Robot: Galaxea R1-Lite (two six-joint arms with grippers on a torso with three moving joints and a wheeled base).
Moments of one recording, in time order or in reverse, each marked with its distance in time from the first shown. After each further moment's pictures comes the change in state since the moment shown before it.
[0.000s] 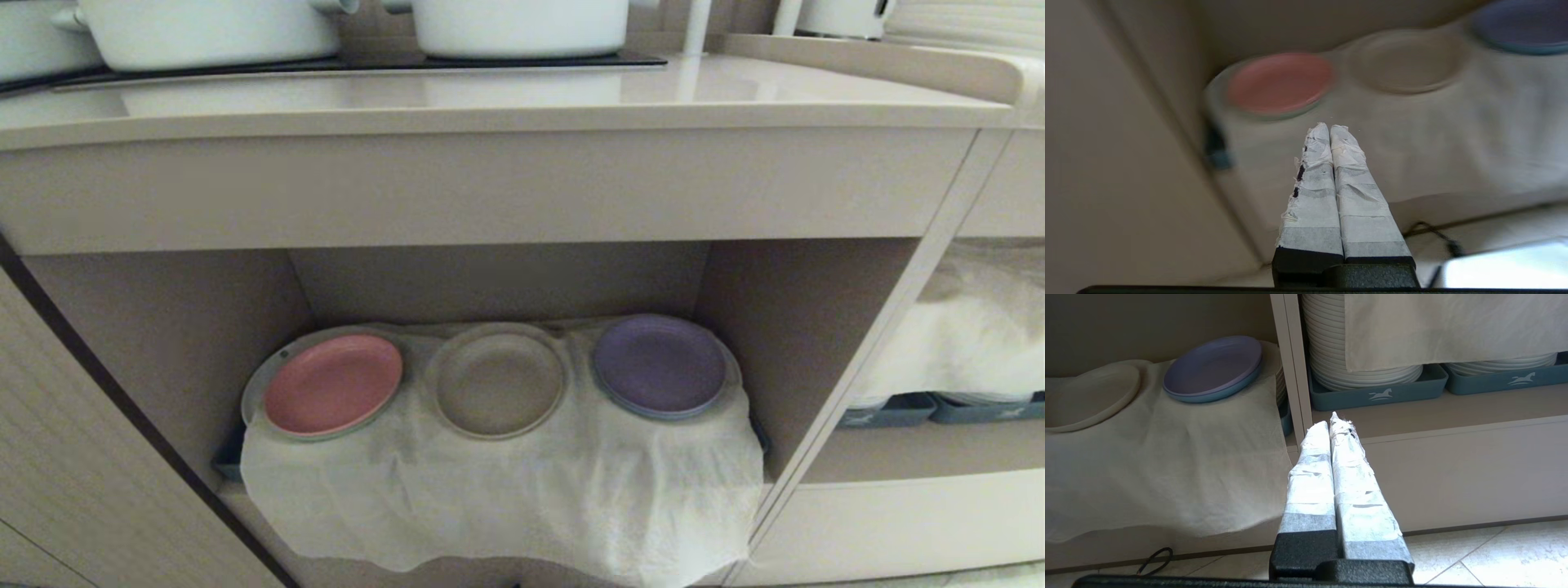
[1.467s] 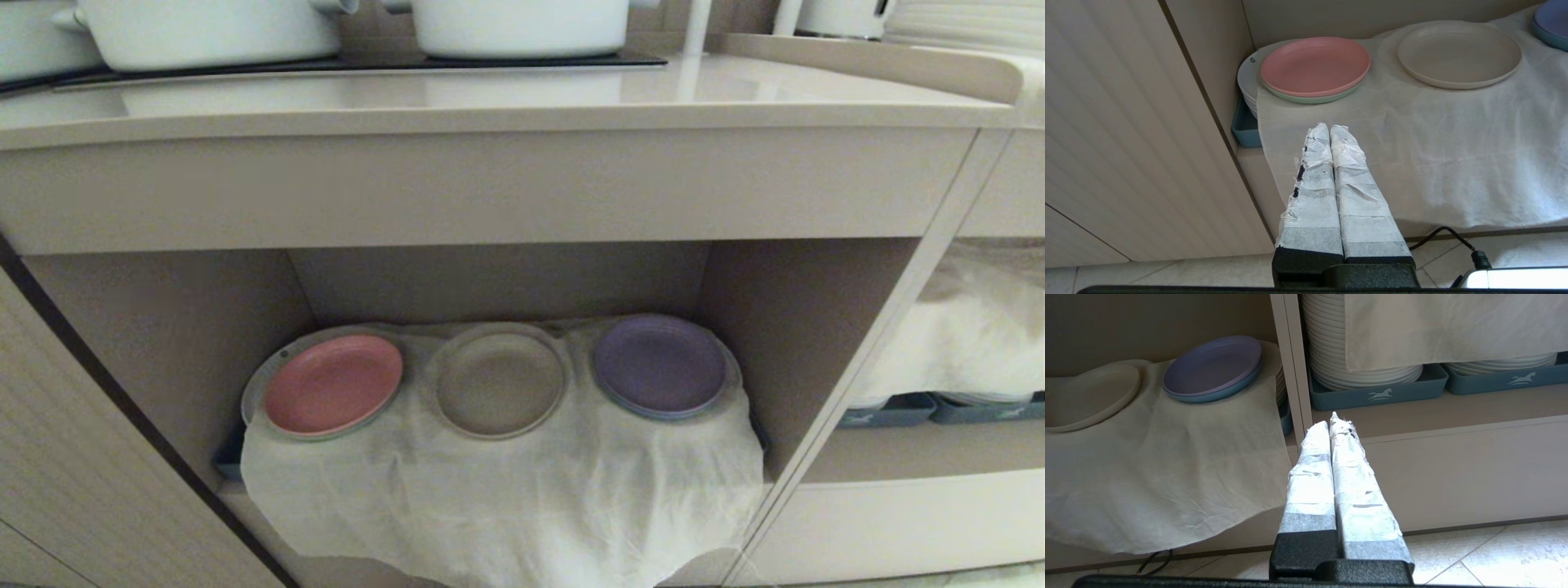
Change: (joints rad) left arm 0.000 -0.006 0.052 -0.038 0.099 -0.023; right arm 0.000 0.000 0.000 0.001 0.000 0.000
